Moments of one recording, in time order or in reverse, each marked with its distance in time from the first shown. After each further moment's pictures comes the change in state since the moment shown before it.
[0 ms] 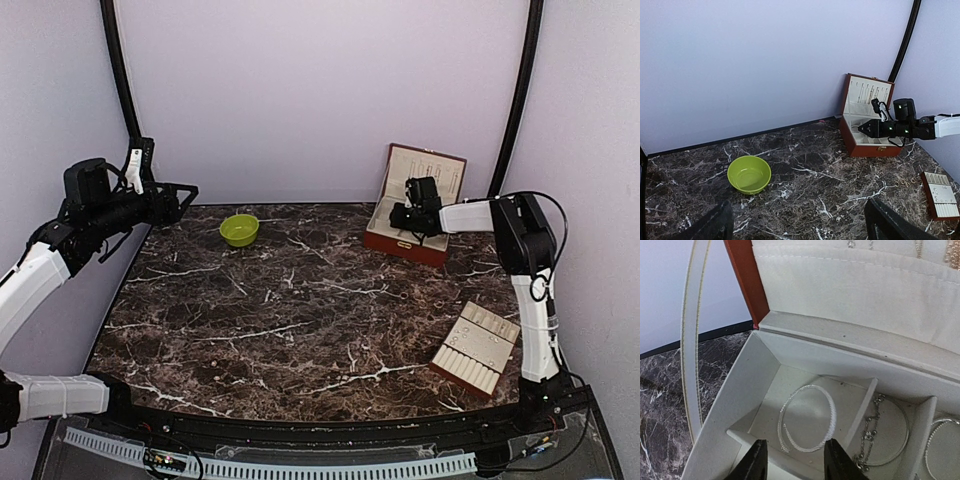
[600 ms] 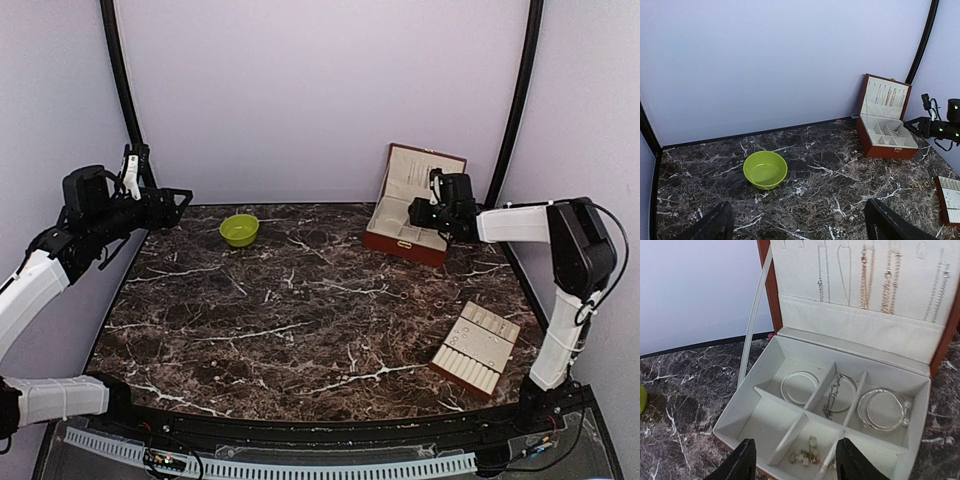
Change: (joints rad) left arm 0.000 -0.025 -0.035 0.007 -0.081 0.000; right arm 0.000 -0.426 -0.438 0.127 0.026 -0.085
